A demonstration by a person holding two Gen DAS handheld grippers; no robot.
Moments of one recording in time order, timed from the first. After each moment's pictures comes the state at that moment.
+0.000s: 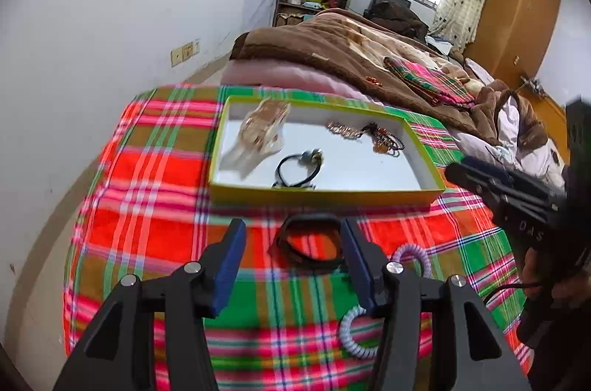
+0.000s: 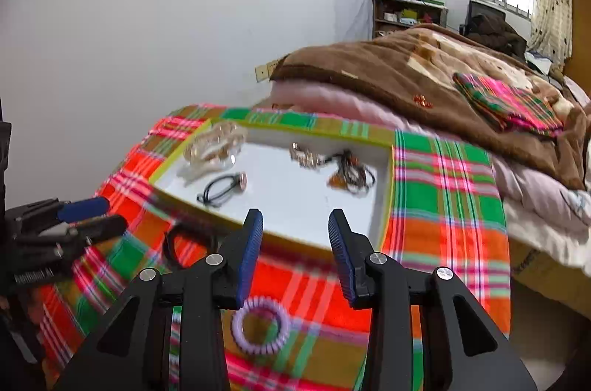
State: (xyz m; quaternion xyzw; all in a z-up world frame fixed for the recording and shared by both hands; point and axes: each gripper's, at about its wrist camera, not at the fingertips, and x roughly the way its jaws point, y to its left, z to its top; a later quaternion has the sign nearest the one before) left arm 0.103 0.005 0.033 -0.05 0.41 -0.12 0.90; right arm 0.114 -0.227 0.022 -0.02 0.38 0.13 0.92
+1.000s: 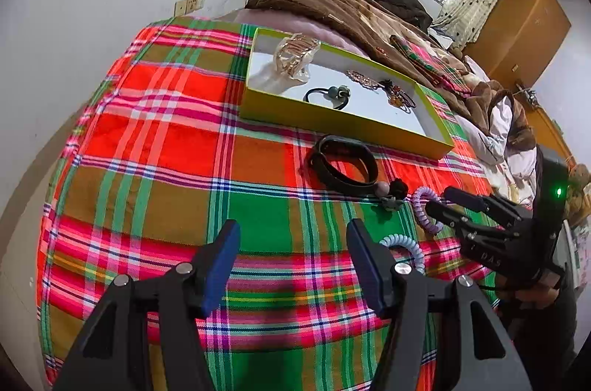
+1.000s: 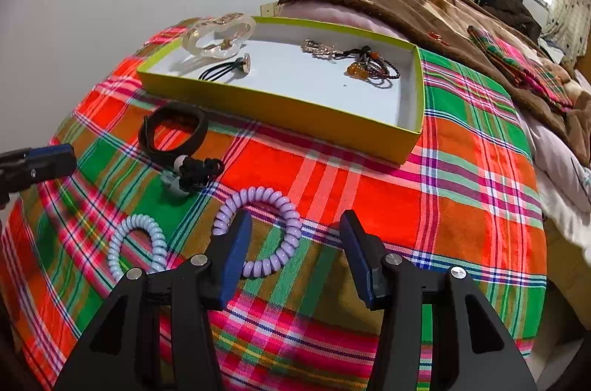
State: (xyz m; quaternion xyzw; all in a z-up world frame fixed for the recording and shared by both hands) left arm 0.078 0.045 -0.011 -0.11 0.47 -0.15 0.87; right arm 0.092 -0.214 -0.050 -0.08 0.46 0.13 0.88
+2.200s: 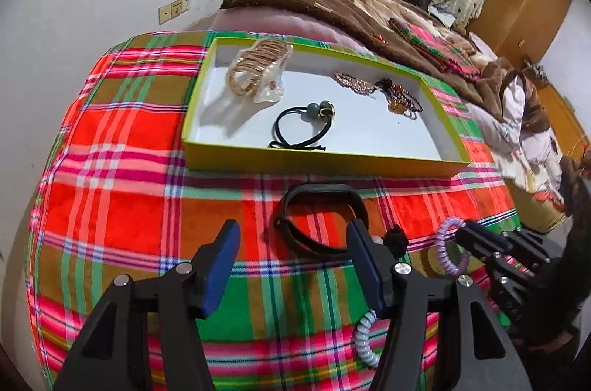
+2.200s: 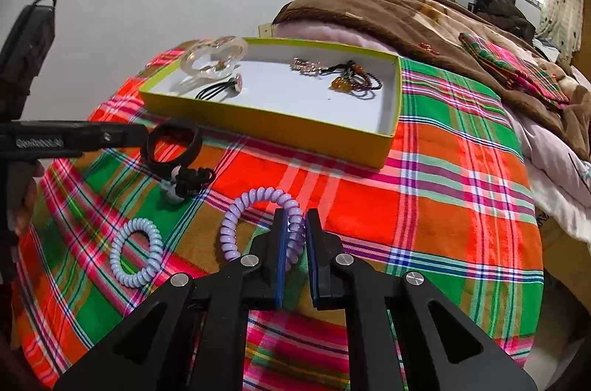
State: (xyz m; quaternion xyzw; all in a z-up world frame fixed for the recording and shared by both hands) left arm 0.135 -0.009 -0.012 -0.04 0.48 -0.14 0.86; right arm 0.082 -0.235 -0.040 -0.04 0.42 0.13 0.90
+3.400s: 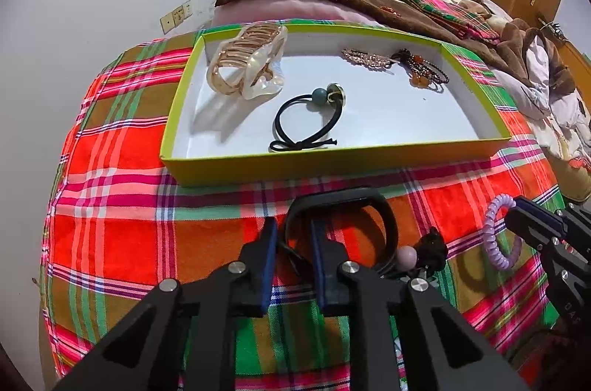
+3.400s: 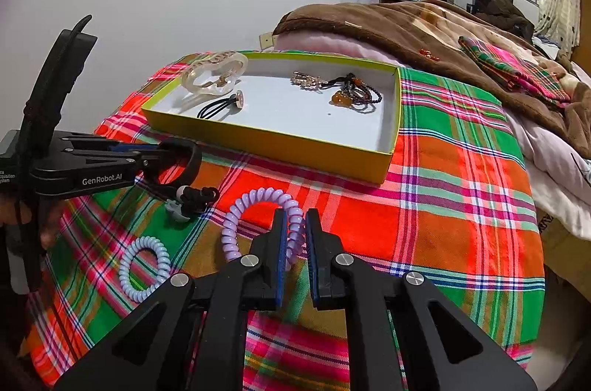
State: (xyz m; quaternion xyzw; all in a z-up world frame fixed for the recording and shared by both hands) left arm 0.147 -0.031 -0.026 0.04 0.49 -0.11 0.86; right arm 0.088 -0.236 -0.035 -0.03 0.41 0.14 0.90
